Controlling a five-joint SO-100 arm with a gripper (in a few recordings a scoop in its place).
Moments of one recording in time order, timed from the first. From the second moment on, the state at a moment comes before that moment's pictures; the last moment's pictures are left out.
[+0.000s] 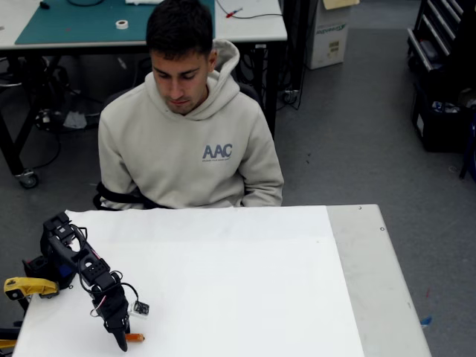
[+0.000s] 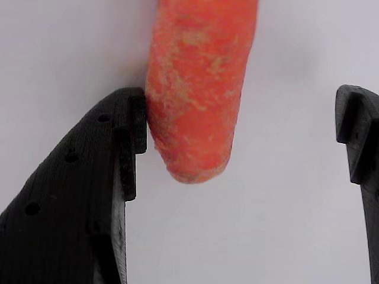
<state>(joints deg) 85.1 70.4 85.8 57.6 -38.8</state>
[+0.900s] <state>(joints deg) 84.6 70.0 84.6 57.6 -38.8</state>
